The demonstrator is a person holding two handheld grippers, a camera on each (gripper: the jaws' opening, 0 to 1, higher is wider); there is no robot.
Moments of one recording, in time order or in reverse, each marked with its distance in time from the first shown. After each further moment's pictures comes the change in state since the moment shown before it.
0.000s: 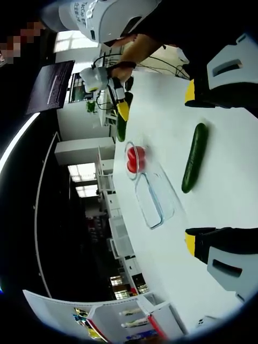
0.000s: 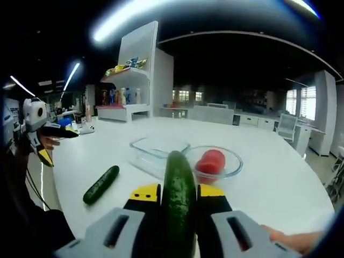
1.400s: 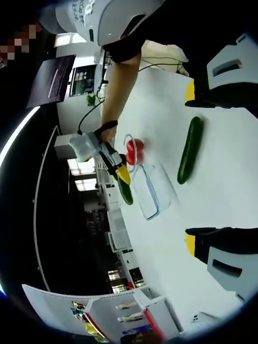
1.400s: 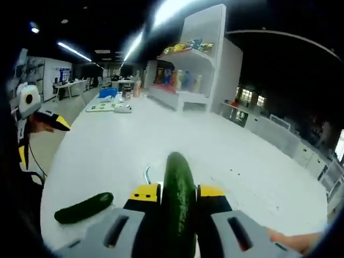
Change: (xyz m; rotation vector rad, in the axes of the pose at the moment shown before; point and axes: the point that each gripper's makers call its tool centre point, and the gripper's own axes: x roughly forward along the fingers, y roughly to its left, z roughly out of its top) left arm -0.012 0.017 -0.006 -0.021 0.005 0.051; right arm 0.215 0.088 0.062 -0.398 0.089 0.495
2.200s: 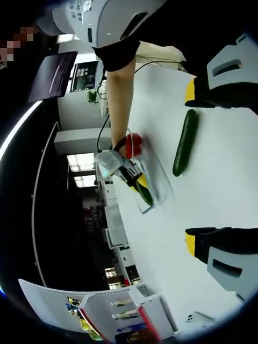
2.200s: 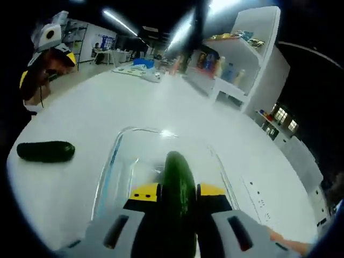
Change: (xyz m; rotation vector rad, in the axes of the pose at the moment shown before) left arm -0.003 0.020 -0.009 -0.026 0.005 0.018; right arm 0.087 -0.005 -0.060 -0.340 0.061 0.206
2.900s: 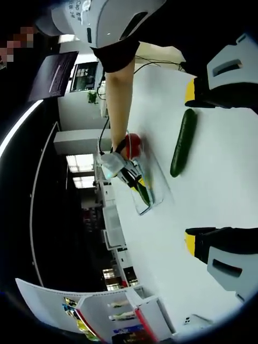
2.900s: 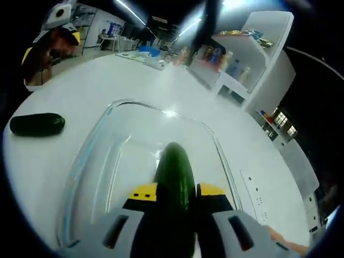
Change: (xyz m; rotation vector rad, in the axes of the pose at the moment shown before) left arm 0.003 0.000 -0.006 -0.011 0.007 -0.012; right arm 0.008 -0.024 -0.025 0.005 0.033 -0.006
